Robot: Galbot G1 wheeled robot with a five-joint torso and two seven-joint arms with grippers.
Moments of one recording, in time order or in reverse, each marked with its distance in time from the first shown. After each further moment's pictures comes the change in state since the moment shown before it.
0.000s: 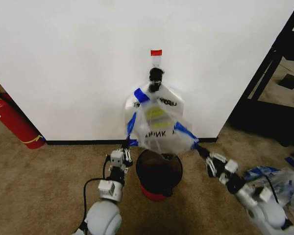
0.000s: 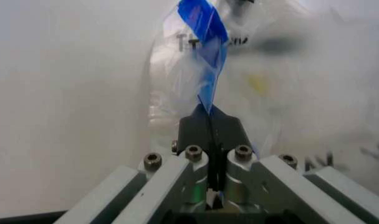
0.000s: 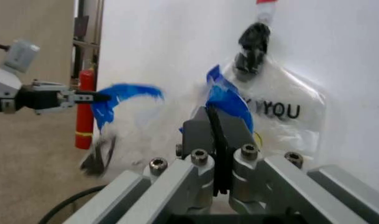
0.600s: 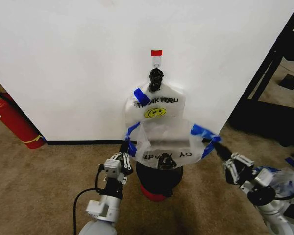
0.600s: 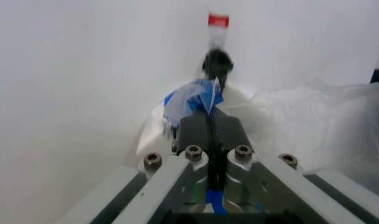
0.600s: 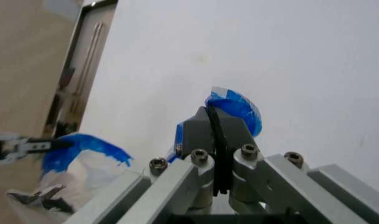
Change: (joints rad) left arm 0.179 0.014 -0.011 -0.285 0.058 -0.039 0.004; right arm -0.150 0.044 0.193 0.308 0.069 0.036 0.031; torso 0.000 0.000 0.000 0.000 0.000
